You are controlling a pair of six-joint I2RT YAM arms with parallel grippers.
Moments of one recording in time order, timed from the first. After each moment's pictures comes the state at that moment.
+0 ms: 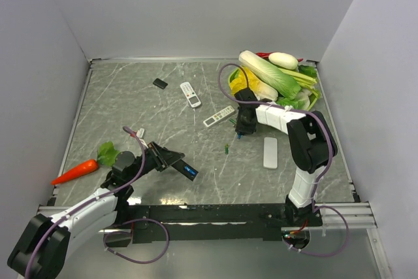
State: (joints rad) left arm -0.48 0.78 0.02 0.67 0.40 -1.15; right arm 0.43 1.83 1.15 -0.50 0.12 0.59
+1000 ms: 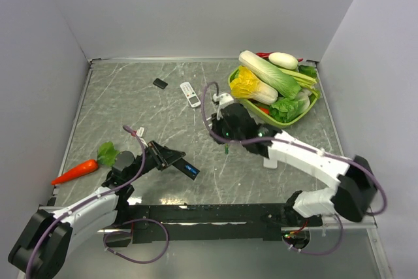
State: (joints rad) left arm -0.48 0.82 0.02 0.75 0.42 -1.22; right arm 0.77 1.39 1.01 -0.35 0.12 0.36
